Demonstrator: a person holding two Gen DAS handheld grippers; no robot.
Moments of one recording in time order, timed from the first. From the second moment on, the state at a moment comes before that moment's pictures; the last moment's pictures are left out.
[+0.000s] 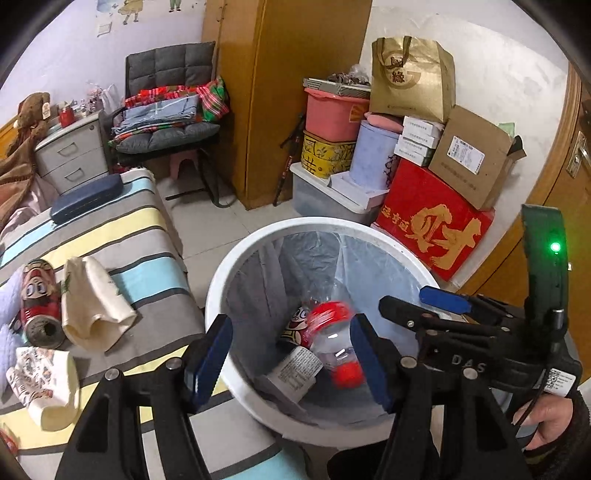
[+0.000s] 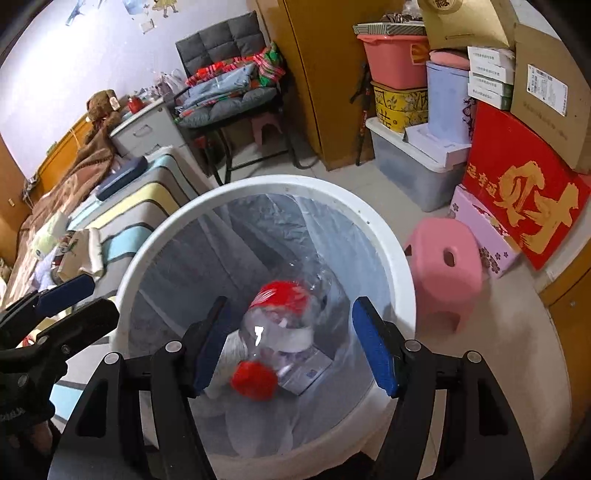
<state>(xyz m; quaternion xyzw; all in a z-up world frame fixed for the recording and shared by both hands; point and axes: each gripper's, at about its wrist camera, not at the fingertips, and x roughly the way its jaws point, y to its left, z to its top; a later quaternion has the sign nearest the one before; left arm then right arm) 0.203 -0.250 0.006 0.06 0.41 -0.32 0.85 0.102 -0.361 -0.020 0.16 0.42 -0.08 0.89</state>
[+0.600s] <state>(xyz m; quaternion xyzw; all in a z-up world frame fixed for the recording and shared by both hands) 0.183 -0.155 0.028 0.03 0.38 -0.25 0.89 0.099 -0.308 0.011 0.12 0.37 -0.04 0.92</state>
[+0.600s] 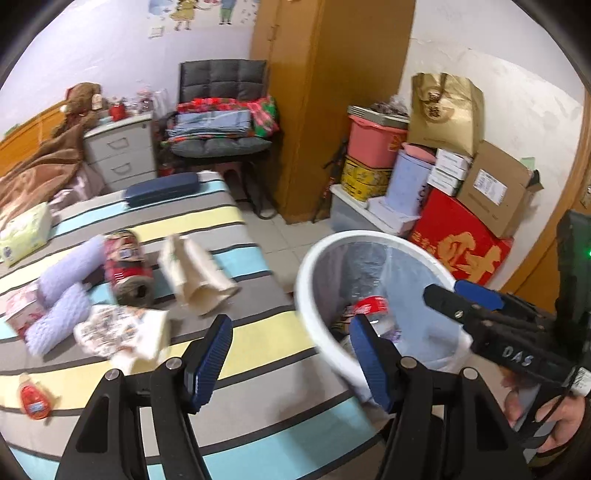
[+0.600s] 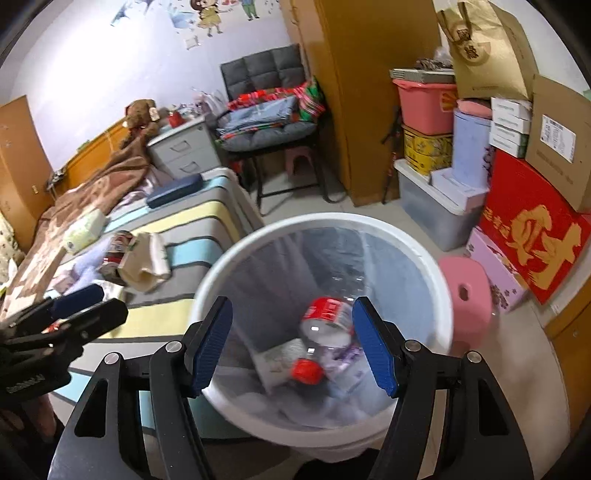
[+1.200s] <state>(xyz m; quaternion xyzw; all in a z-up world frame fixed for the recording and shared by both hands) 0.170 -0.006 0.025 -0.04 0.38 -0.13 0.92 0.119 -0.225 0.011 0.06 0.35 0.07 0.93</state>
